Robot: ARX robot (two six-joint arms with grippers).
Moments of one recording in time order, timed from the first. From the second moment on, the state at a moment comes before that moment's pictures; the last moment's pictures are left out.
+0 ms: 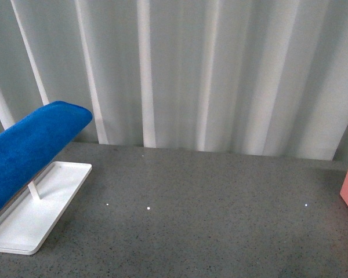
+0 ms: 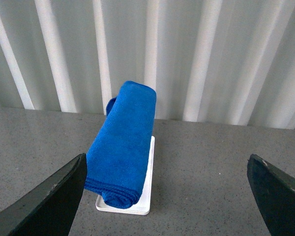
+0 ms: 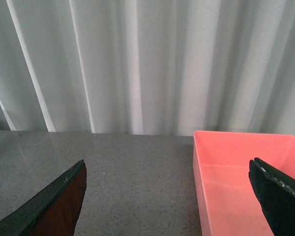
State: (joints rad) left arm 0.00 0.00 0.02 0.00 0.00 0.00; right arm 0.00 0.00 0.02 0.00 0.00 -0.01
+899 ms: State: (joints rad) left arm 0.00 0.00 0.02 0.00 0.00 0.00; right arm 0.00 0.00 0.02 0.00 0.00 -0.01
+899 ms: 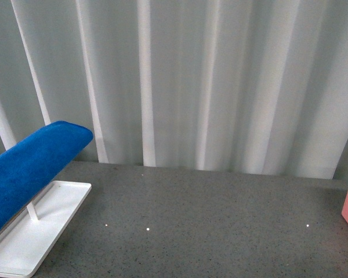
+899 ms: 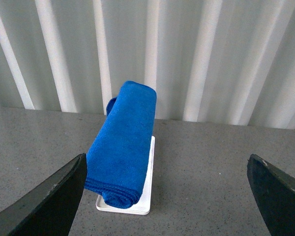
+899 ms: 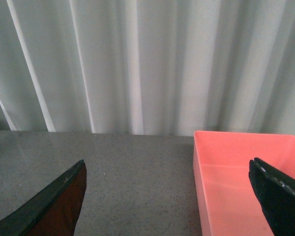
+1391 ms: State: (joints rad) left arm 0.00 0.00 0.02 0.00 0.00 0.00; right arm 0.00 0.00 0.02 0.00 0.00 -0.01
